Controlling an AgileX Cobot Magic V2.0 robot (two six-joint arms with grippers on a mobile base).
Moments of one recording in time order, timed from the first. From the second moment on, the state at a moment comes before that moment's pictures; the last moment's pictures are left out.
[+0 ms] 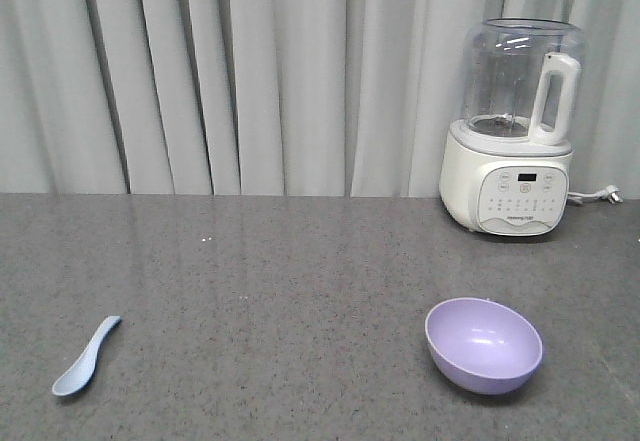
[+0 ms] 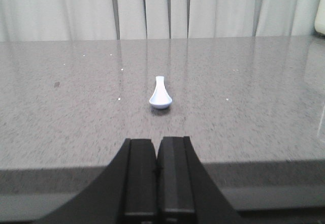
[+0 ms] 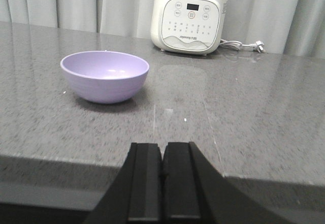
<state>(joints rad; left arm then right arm) -0.05 -0.01 0.03 0.00 0.14 0.00 -0.01 -0.01 0.03 -0.09 0.15 0.00</state>
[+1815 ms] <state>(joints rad) -0.05 -0.01 0.03 -0.01 0.01 0.00 -0.01 -0.01 0.03 -0.09 -0.13 0.00</state>
